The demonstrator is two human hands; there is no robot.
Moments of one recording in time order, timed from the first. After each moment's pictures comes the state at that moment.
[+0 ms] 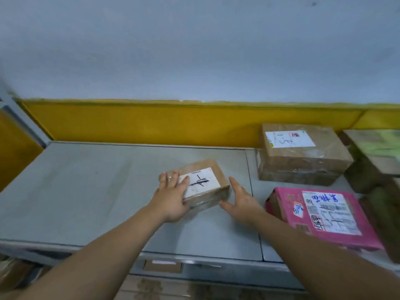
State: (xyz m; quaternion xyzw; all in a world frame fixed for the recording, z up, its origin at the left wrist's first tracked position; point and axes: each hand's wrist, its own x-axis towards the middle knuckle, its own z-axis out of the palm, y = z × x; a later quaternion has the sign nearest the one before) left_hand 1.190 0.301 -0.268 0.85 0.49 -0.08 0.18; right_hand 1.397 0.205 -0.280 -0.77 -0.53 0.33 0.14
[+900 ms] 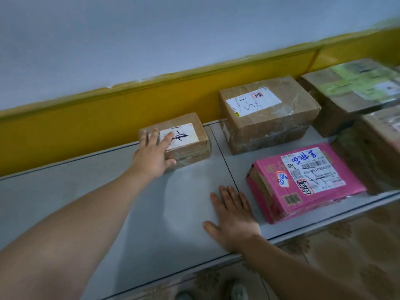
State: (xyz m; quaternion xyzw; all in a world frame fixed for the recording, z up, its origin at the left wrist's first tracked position) left_hand 1.288 0.416 -0.285 0.91 0.40 -0.06 0.06; right_hand 1.372 0.164 -0.352 -0.82 -0.52 0.24 0.00
